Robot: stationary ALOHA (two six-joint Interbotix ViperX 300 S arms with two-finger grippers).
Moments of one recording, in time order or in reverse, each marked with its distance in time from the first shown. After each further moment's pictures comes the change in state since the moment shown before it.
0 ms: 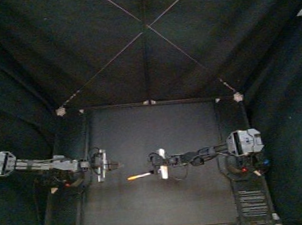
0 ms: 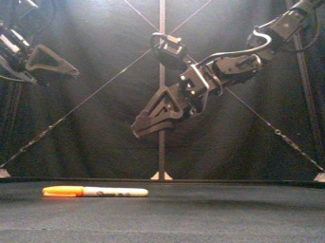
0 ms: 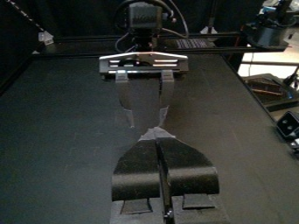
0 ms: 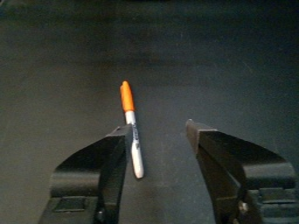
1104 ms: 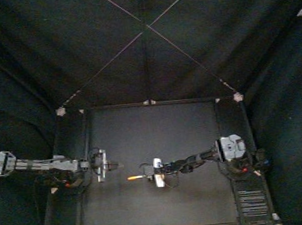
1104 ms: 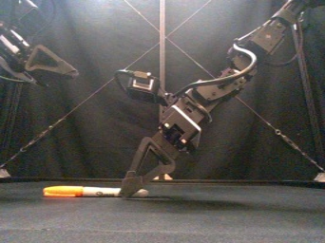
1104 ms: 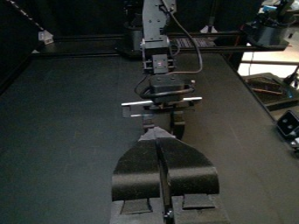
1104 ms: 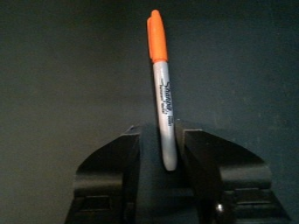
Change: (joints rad) left arm -0.002 0.000 0.000 -0.002 0.002 0.000; right arm 0.048 0.210 -0.149 0.052 0.201 0.003
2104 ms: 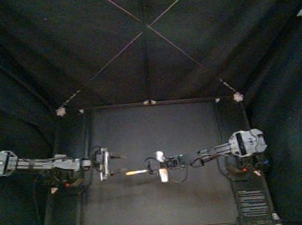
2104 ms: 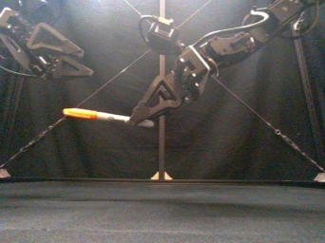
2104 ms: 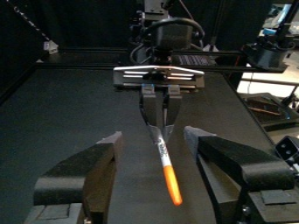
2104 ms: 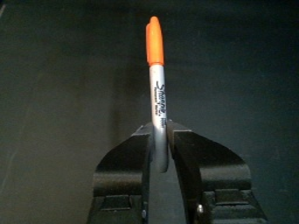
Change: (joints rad) left arm 0.020 0.044 -0.061 -0.055 -0.035 0.002; right arm -0.037 -0.268 0.064 -0.117 0.023 -0.008
